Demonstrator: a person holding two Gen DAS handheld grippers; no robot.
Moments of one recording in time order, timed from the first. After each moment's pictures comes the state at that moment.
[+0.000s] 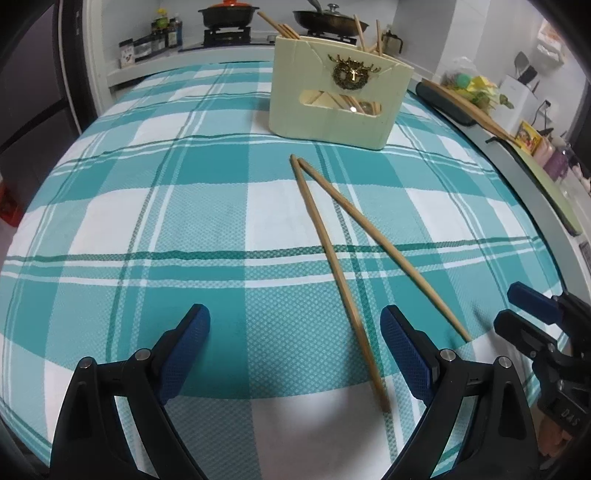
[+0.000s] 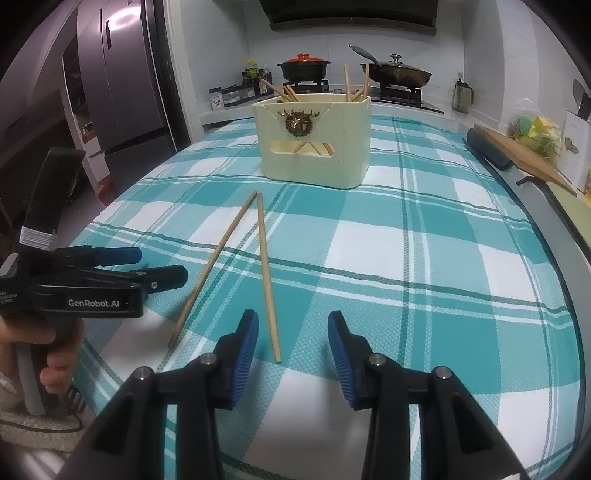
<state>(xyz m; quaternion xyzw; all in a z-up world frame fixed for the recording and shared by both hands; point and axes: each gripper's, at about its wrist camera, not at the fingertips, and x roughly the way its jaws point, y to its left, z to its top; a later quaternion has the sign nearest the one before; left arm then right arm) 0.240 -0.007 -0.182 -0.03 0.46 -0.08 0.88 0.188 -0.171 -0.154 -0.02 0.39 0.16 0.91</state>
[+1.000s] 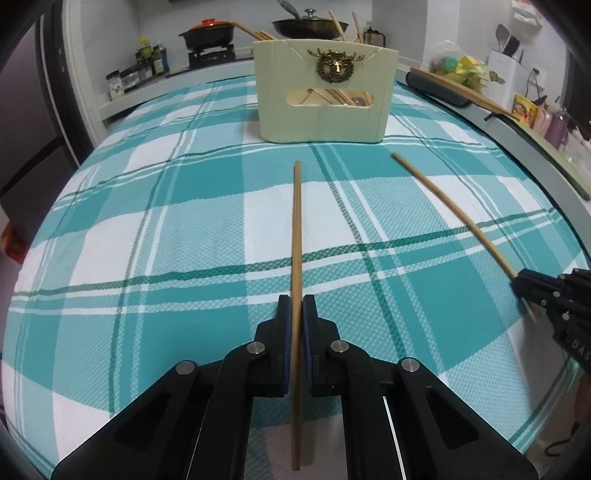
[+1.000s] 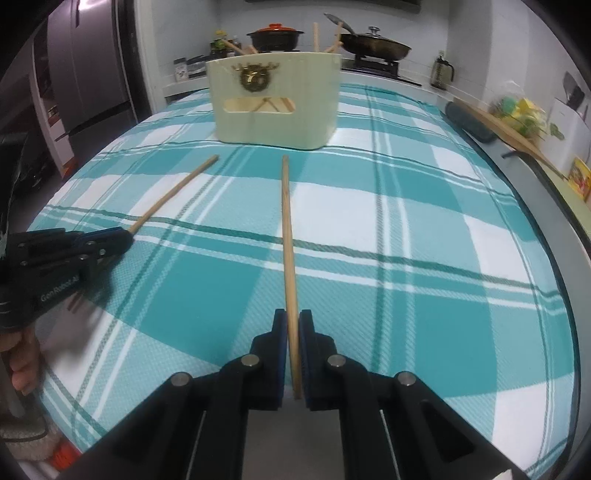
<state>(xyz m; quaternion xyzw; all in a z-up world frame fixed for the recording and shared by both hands) 0.240 -0.011 -0.195 0.04 0.43 -0.07 0.90 0.212 -0.184 -0.188 -0.04 0.44 0.09 0.89</state>
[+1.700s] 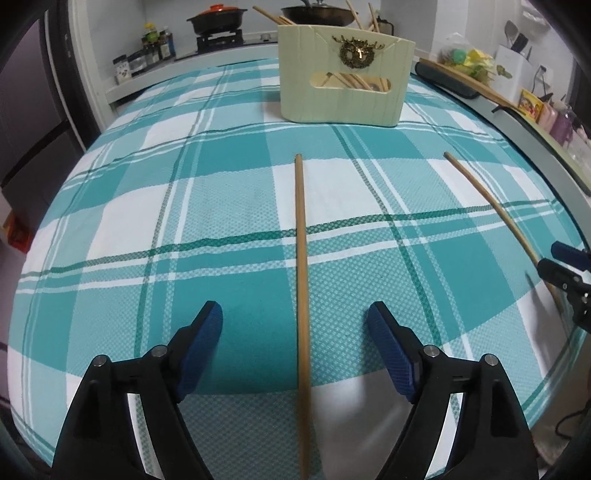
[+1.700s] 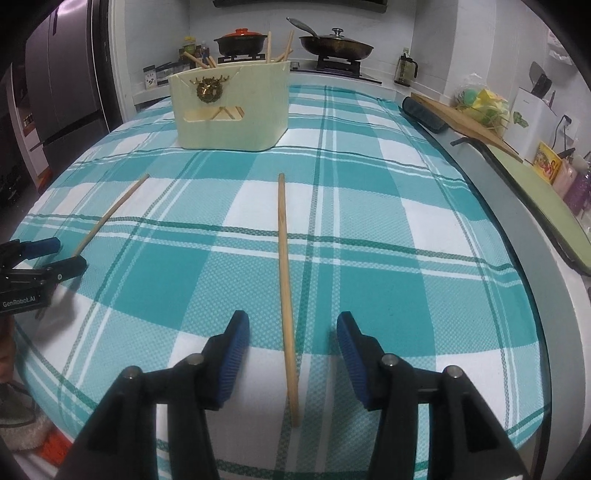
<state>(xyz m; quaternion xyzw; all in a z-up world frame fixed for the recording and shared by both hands) 0.235 0.009 -0.198 0.04 0.46 -0.07 0.89 0.195 -0.209 -0.176 -0.05 0.44 0.03 0.90</state>
